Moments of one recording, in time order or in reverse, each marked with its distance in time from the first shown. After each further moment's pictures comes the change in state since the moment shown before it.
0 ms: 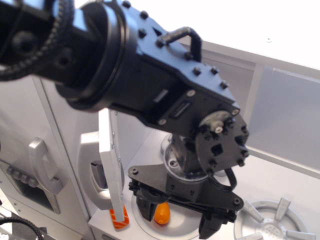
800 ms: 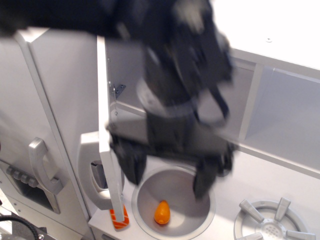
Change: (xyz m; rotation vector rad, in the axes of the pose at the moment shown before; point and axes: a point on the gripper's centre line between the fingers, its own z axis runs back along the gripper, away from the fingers) arm 0.014 0.021 0.074 -0.107 0.013 0.072
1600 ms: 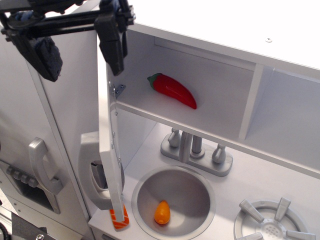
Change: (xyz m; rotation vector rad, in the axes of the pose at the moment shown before) arm 0.046 0.074 0.065 -0.078 -0.059 0.166
